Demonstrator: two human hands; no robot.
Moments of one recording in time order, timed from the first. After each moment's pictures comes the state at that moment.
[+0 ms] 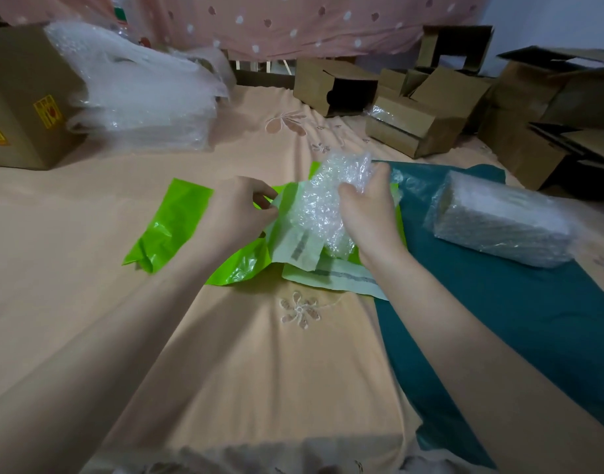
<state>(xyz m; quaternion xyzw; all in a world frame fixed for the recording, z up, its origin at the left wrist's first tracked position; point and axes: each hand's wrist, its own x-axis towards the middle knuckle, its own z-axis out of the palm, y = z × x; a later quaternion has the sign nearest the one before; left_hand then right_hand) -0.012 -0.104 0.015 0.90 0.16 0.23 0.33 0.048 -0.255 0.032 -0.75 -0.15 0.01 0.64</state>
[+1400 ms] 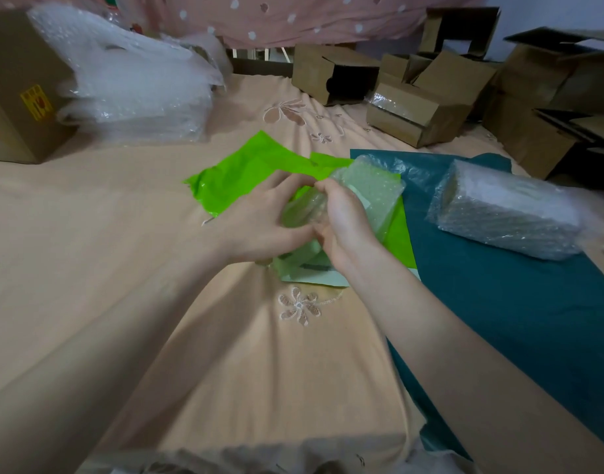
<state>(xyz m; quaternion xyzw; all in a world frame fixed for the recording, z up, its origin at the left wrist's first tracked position) -0.016 -0.123 0.018 0.96 0.00 0.11 0.27 0.043 -0.223 0.019 -0.57 -0.01 0.23 0.79</state>
